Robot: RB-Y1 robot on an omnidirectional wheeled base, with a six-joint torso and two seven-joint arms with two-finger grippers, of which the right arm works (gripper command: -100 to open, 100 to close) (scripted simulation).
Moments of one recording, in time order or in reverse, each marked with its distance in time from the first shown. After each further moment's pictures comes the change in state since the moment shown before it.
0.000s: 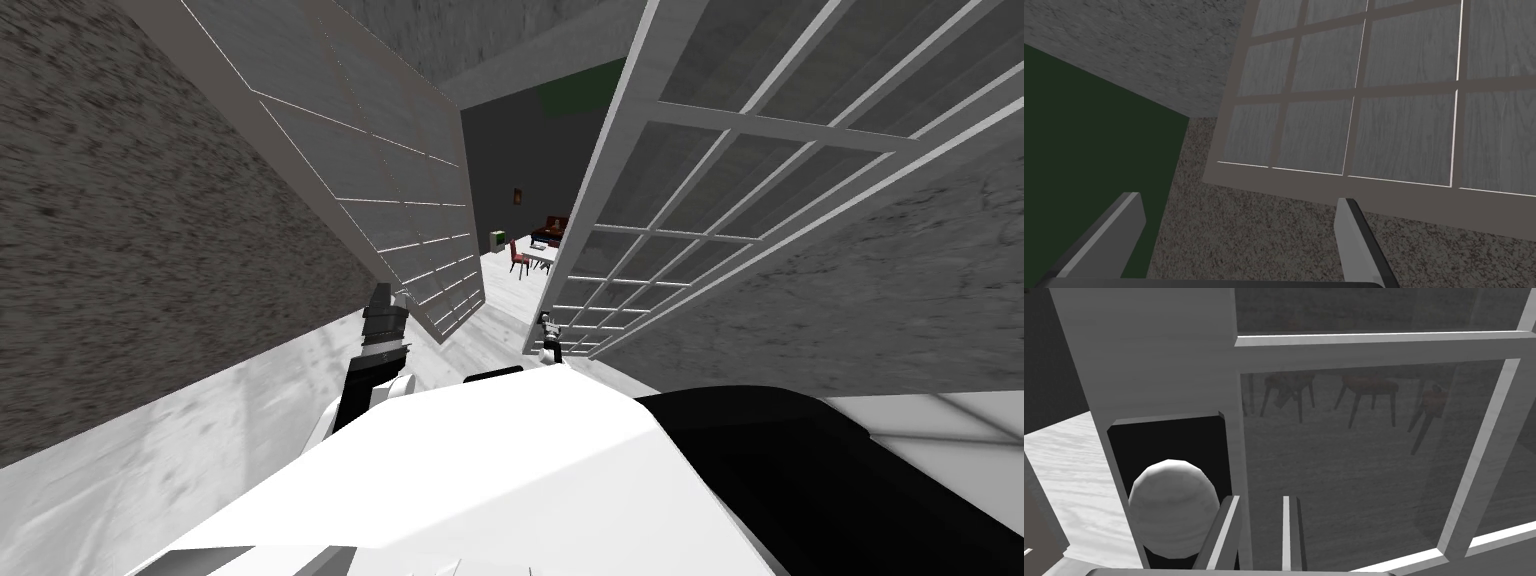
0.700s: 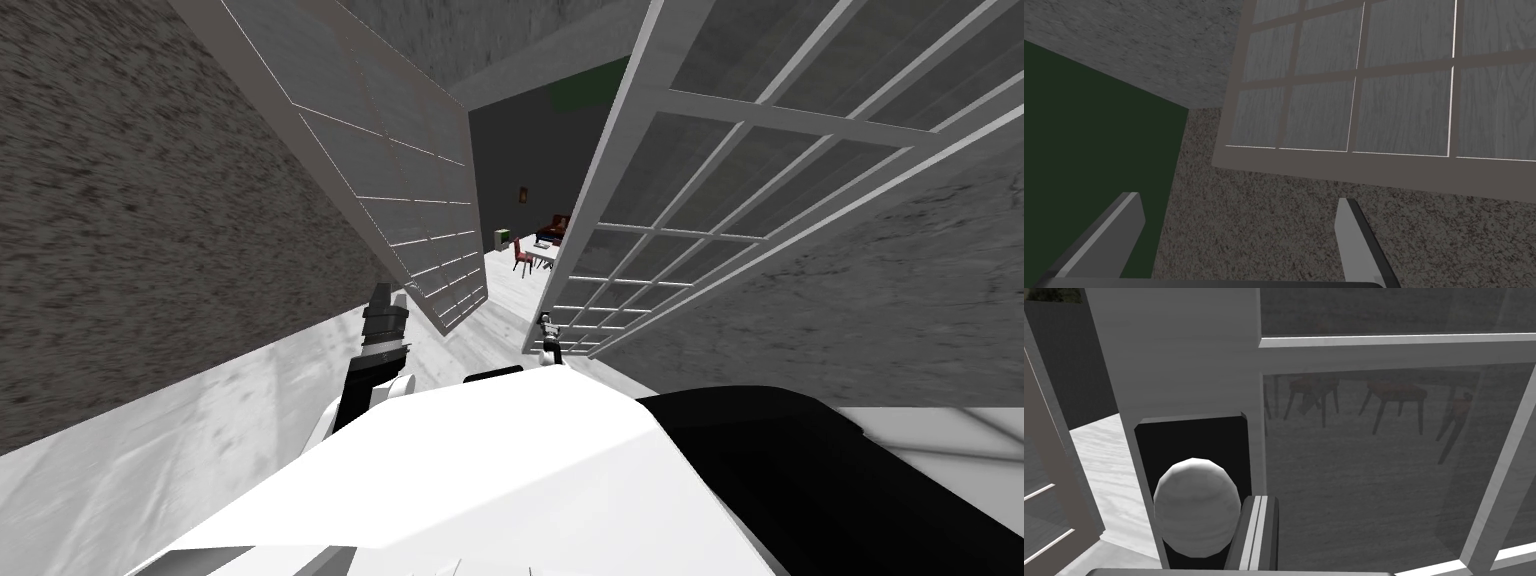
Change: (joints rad) arm 0.018 -0.016 0.054 -0.001 0.030 -0.041 -0.059
